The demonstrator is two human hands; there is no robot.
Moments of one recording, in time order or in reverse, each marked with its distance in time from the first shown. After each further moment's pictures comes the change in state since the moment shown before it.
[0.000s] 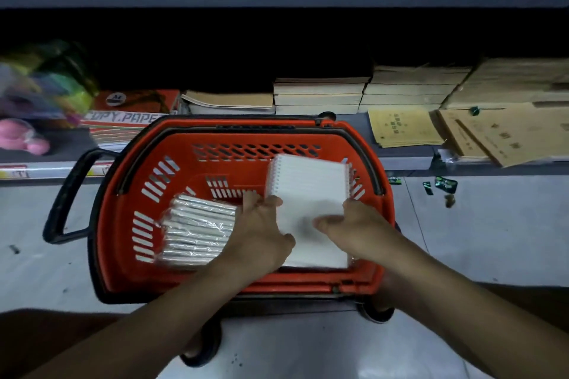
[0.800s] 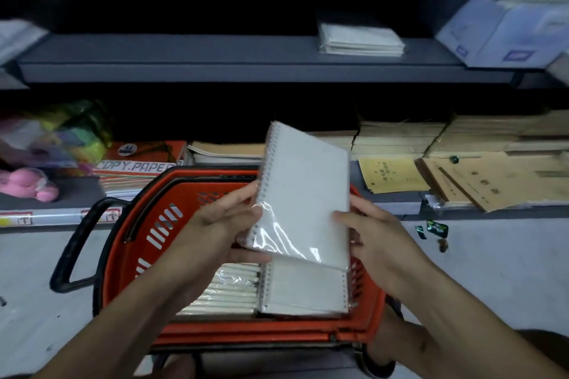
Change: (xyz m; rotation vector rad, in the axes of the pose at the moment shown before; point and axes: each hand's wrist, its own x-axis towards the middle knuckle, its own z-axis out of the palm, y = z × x) left_hand -0.032 0.003 -0.093 -1.016 -0.137 0.271; right_hand -0.031 -0.020 -0.046 1.108 0.000 -0.181
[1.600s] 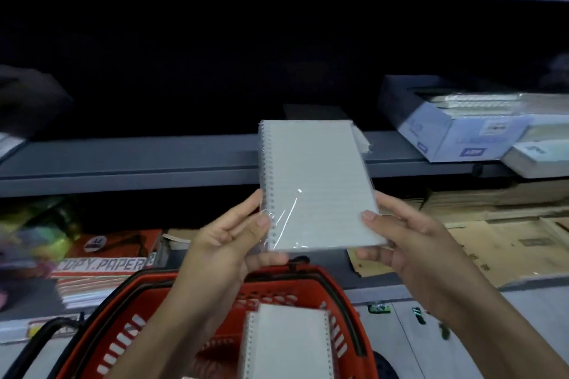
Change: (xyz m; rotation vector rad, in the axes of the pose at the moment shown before) left_hand 0.085 0.088 0.043 -0.280 0.063 0.253; right_hand 0.020 -0.133 -0.037 0.009 -0.028 -0.366
